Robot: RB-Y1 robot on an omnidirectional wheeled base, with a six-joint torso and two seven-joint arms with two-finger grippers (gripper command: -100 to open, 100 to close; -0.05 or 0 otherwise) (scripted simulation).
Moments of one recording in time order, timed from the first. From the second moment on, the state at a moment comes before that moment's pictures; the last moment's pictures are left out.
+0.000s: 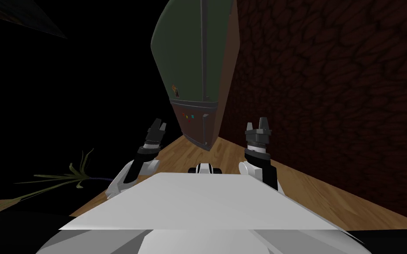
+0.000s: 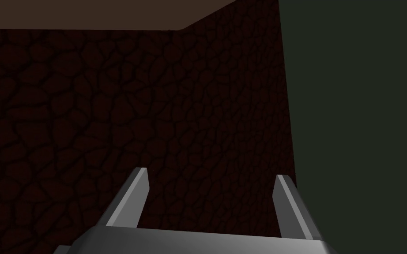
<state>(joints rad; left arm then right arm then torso) 0.45 0.37 0.14 -2.25 0.01 -0.47 -0.06 0.51 0.01 -0.02 -2.36 -0.11 -0.45 0.14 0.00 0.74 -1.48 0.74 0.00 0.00</state>
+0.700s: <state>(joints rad) 0.44 0.56 0.20 -2.27 0.09 -0.37 0.01 0.51 0.01 -0.02 -2.36 -0.11 -0.45 0.14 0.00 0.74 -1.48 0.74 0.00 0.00</state>
